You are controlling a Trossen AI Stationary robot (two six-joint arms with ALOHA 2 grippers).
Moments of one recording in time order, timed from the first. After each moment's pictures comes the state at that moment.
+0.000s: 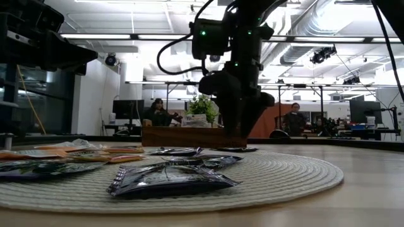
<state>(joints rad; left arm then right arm) -0.05 0.06 0.01 0.01 0.01 0.10 -0.06 2.02 1.46 -0.86 0.04 0.68</state>
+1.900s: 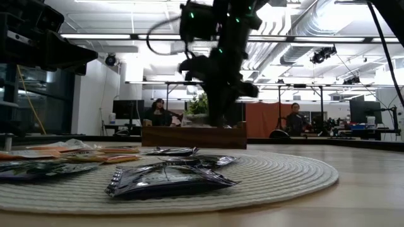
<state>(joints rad) -0.05 0.06 0.01 0.01 0.01 0.10 -0.05 2.05 1.62 -0.84 0.08 0.71</state>
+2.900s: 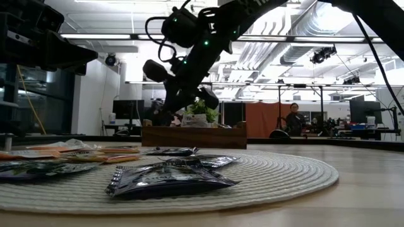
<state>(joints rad) -0.05 0.06 0.01 0.01 0.01 0.10 -0.14 2.18 1.69 -0.32 0.33 0.82</state>
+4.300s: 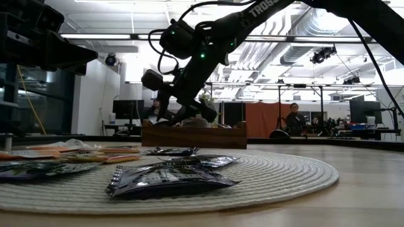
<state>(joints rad) -0.05 0.06 0.01 0.01 0.01 0.10 -0.16 2.24 1.69 -0.26 0.32 0.99</state>
